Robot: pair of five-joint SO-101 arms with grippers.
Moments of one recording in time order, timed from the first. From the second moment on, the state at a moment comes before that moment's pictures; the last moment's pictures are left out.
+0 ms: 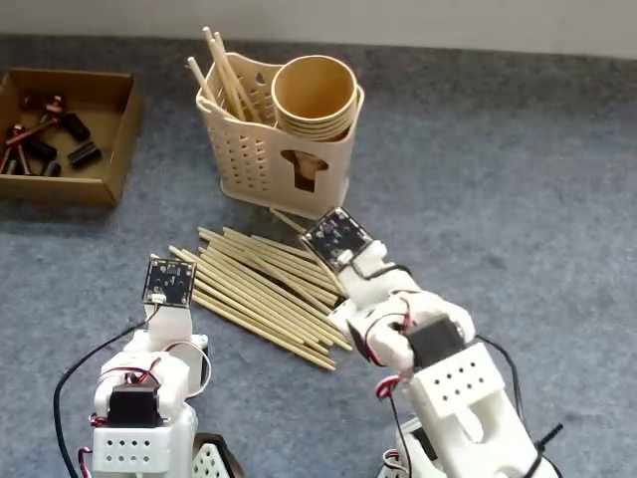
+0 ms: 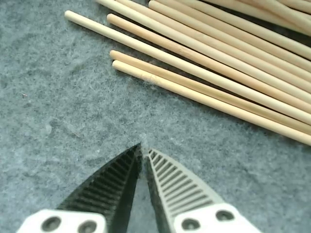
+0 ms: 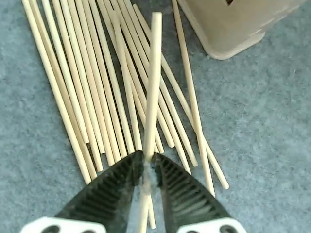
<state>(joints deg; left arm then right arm) -6.4 -104.3 96.0 77.1 -0.3 -30.7 -58.5 57.9 61.8 22.3</state>
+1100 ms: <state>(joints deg) -6.4 -104.3 96.0 77.1 -0.3 -34.3 -67.9 44.0 58.6 12.0</state>
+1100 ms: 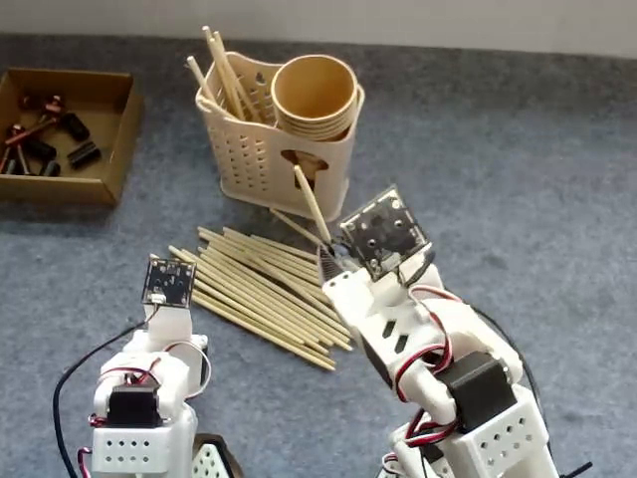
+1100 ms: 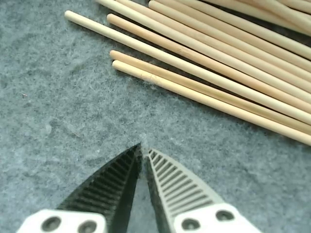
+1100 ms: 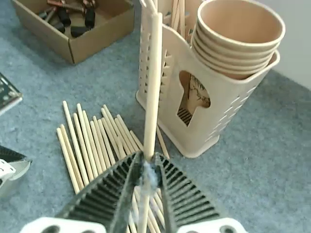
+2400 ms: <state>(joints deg) -6.4 -104.3 96.0 77.1 -0.3 -34.3 -67.7 43.9 28.4 12.0</state>
